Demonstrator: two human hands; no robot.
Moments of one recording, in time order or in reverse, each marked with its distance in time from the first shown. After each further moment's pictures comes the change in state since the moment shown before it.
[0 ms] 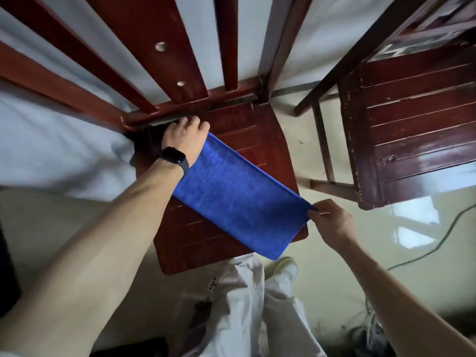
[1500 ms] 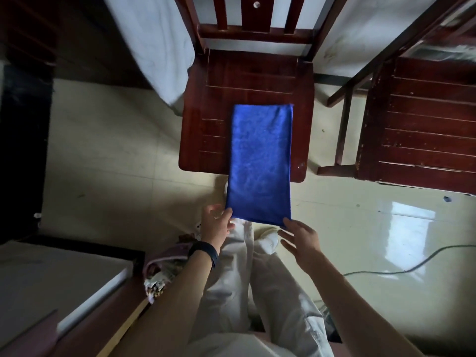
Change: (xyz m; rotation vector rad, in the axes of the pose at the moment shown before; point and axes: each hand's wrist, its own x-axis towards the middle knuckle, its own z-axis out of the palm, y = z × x) left_hand -0.350 0.228 0.052 -1.879 -0.026 -1.313; right_hand -0.160 0.094 0.013 0.546 -0.391 0.353
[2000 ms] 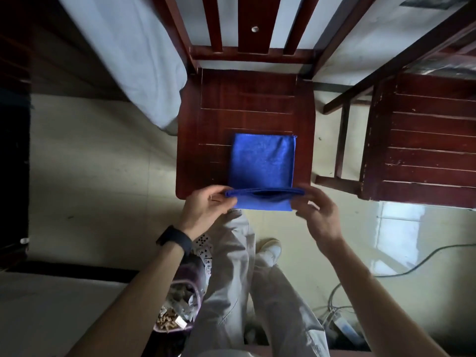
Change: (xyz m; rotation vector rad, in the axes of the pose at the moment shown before) left_hand 0.043 0.141 -0.022 0.412 -0.337 0.397; right_hand 0.001 -0.121 0.044 -0.257 0.027 -0.500
